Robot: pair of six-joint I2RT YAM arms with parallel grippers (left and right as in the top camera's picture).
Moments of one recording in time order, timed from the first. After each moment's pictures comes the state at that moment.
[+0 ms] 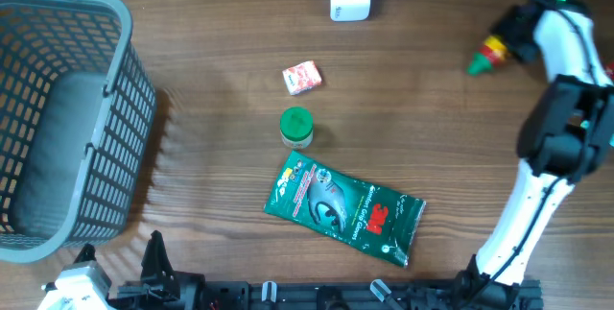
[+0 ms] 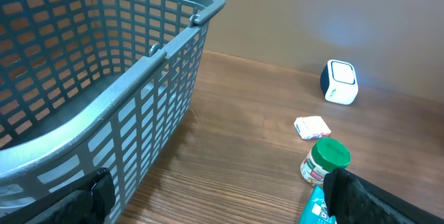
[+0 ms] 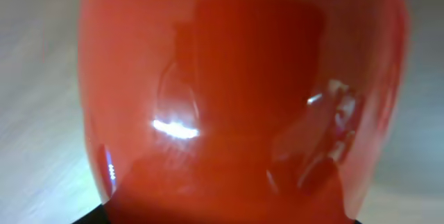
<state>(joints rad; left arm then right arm) -0.14 0.01 0.98 -1.24 -0.24 -0.24 -0.33 2.39 1.99 -0.79 0.04 0.52</state>
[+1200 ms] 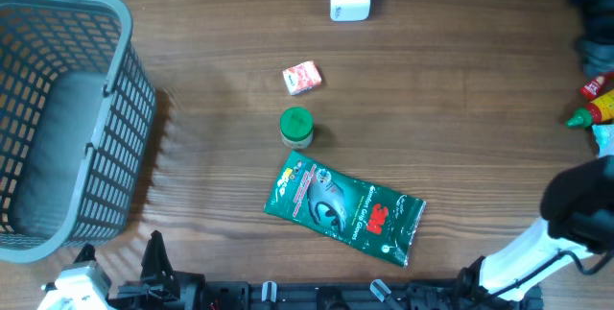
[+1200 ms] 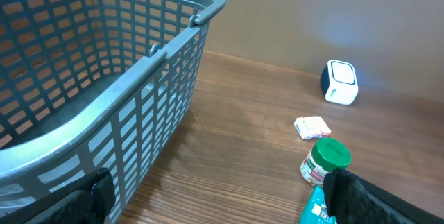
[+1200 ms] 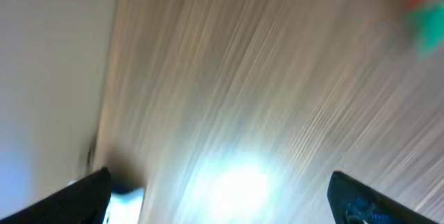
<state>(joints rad) -0.14 0.01 0.98 -1.24 -0.24 -0.24 -0.38 1.93 1.99 -1.16 -0.14 0.88</state>
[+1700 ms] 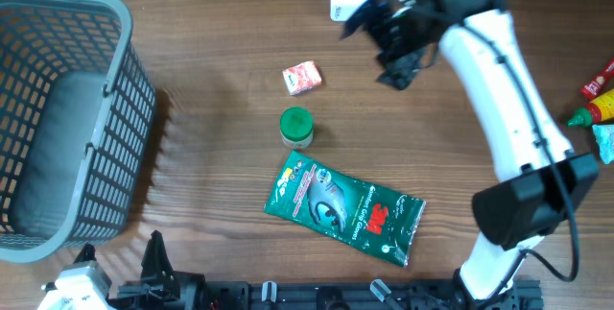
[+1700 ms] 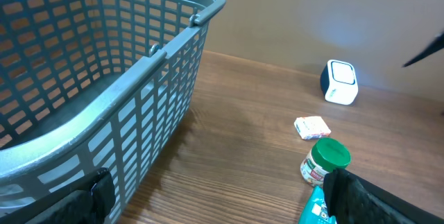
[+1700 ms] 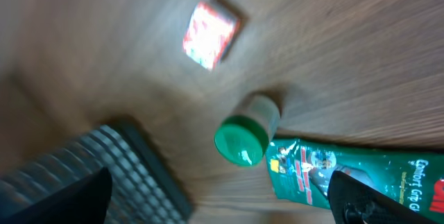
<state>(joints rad) -0.14 0.01 0.98 -1.24 -0.24 -0.24 0.36 1.93 1.99 -1.28 -0.33 1.03</state>
